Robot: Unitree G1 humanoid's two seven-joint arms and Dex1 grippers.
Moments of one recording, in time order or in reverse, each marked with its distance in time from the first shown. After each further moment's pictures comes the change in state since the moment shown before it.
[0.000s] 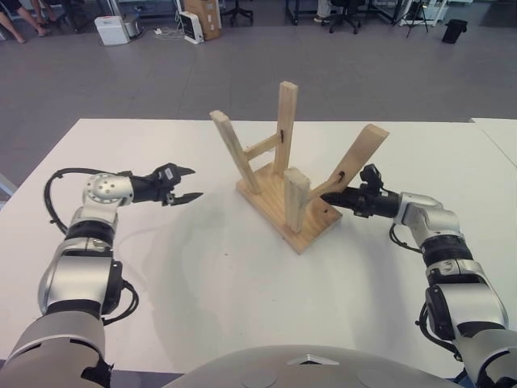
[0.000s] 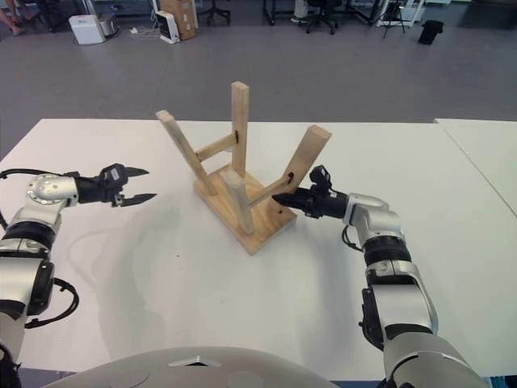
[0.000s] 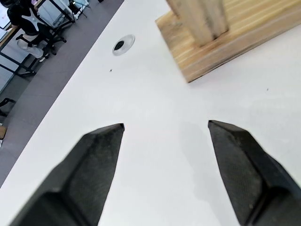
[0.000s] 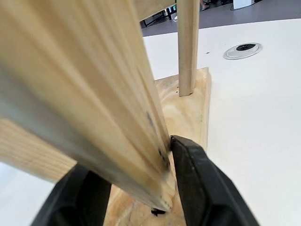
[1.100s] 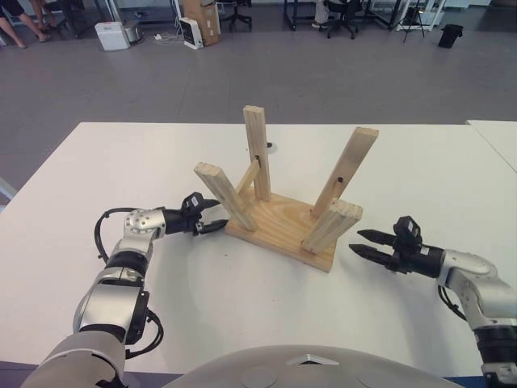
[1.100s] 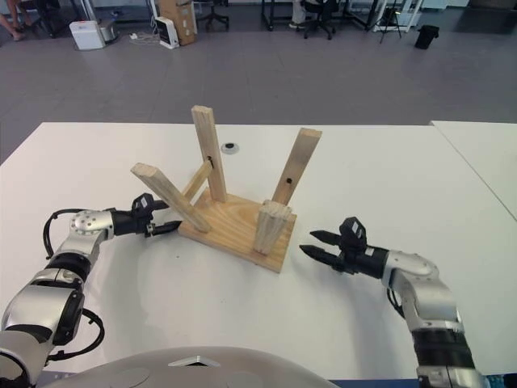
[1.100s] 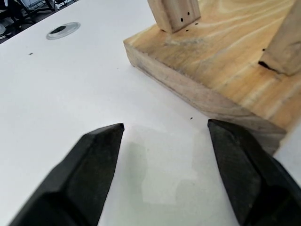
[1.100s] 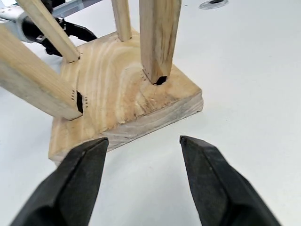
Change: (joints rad) left arm 0.201 -0.218 0.003 -0.086 -0.109 0.153 0.010; right arm 0.674 -0.101 -0.110 -0.733 0.026 0.033 -0.271
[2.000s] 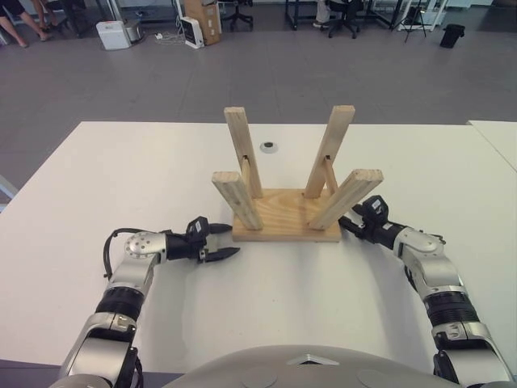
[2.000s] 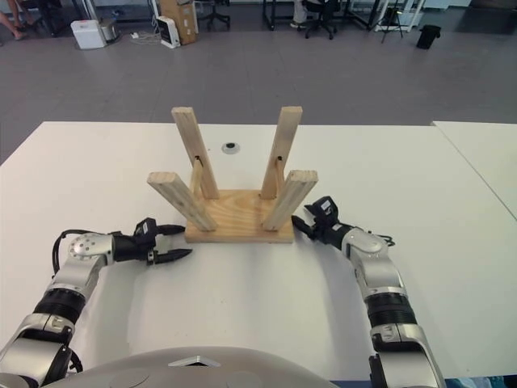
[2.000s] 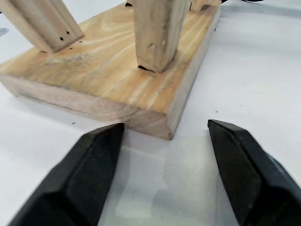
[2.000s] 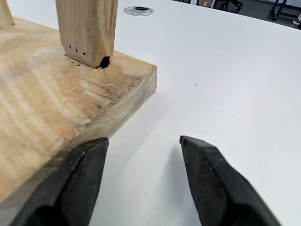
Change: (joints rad) left arm 0.346 0.019 -0.061 -0.566 -0.157 0.243 -0.120; right arm -0.298 0.134 0.132 0.346 -0.236 -0.214 -0.345
